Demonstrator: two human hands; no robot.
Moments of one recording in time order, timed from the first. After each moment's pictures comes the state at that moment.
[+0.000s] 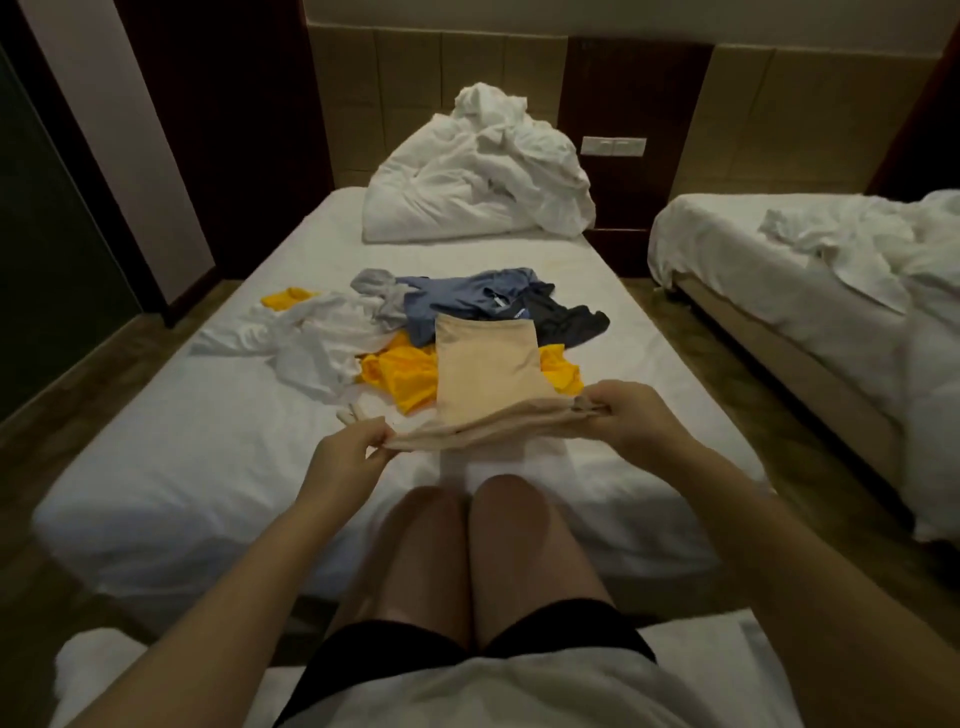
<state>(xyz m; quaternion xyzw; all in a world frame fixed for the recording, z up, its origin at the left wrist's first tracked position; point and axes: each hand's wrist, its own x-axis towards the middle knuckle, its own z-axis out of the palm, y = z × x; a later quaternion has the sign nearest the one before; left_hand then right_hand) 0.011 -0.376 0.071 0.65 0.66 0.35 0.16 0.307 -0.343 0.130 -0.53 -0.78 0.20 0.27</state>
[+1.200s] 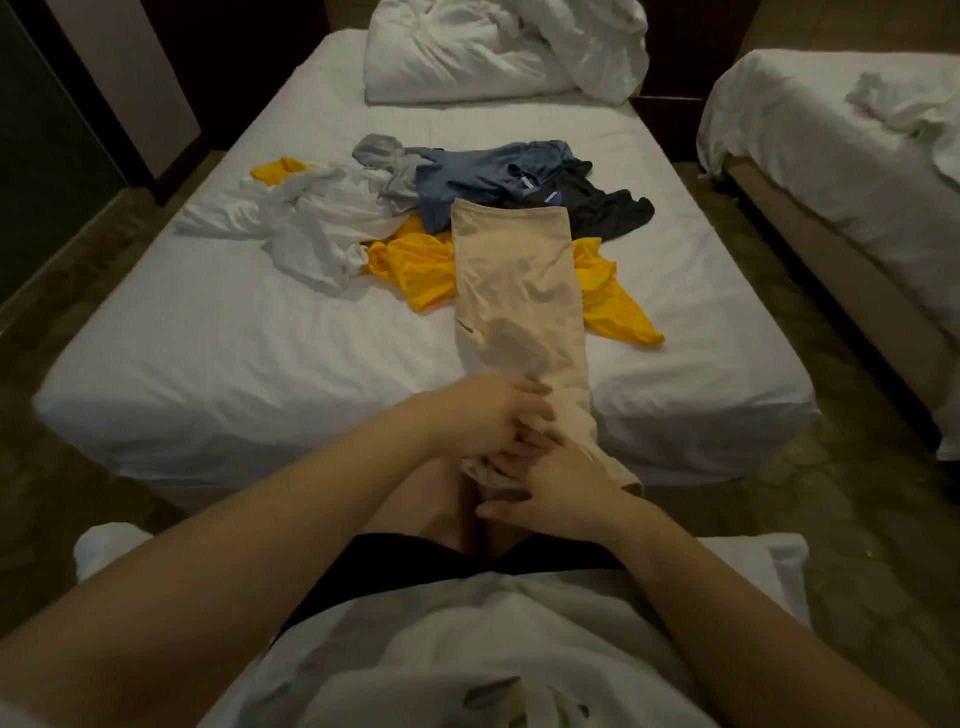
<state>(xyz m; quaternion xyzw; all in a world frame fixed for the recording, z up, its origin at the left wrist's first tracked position) 0.086 -0.350 0.056 0.86 0.44 0.02 0.27 0.234 -0.390 0.013 -0.46 -0.86 0.22 -0.05</state>
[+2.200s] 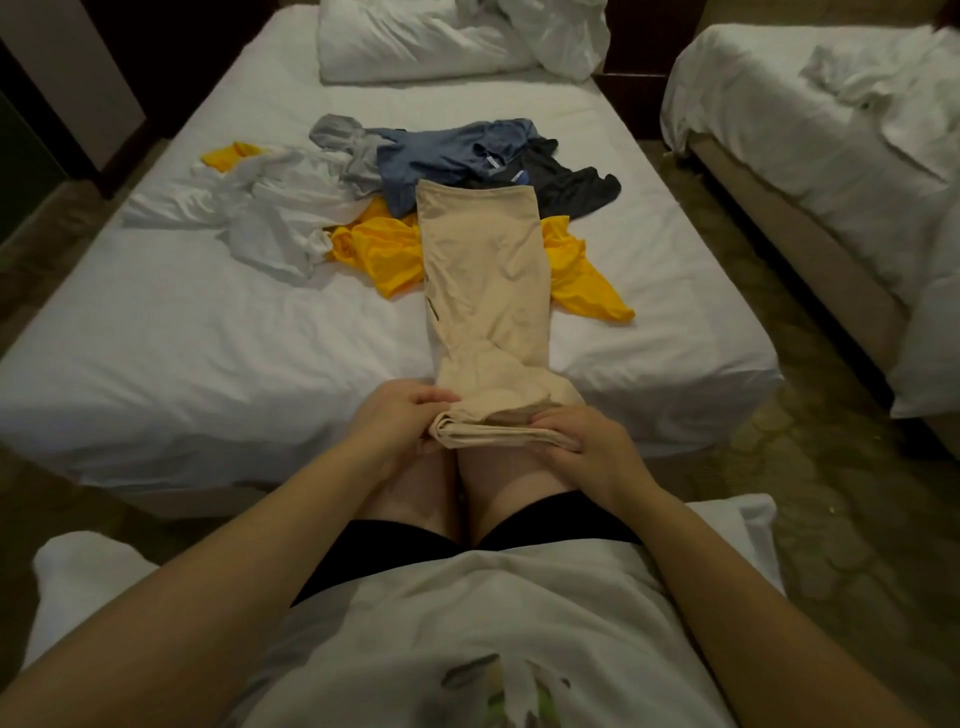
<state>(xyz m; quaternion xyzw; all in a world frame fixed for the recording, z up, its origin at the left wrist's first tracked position) 0.057 -0.360 -0.011 0.43 0.63 0.30 0.57 0.284 -0.399 0.000 -0.52 -0.77 0.26 0.27</state>
